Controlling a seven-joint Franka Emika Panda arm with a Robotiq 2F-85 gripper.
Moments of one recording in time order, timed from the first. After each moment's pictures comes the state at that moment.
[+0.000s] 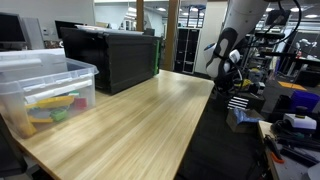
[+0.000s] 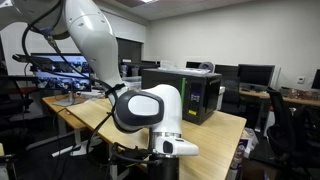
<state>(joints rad) -0.08 0.78 -0.79 -2.05 -0.15 2.51 0.57</state>
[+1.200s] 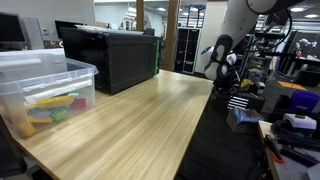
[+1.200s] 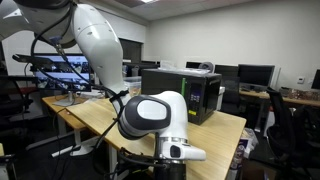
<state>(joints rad) -0.08 0.87 -0.81 -1.97 -0.17 2.47 0.61</state>
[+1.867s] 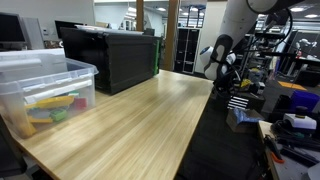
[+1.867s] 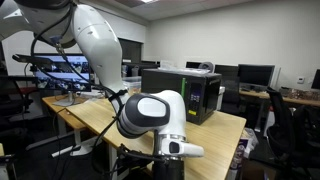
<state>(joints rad) -0.05 0.87 -0.82 -1.98 -0.20 2.44 0.61</state>
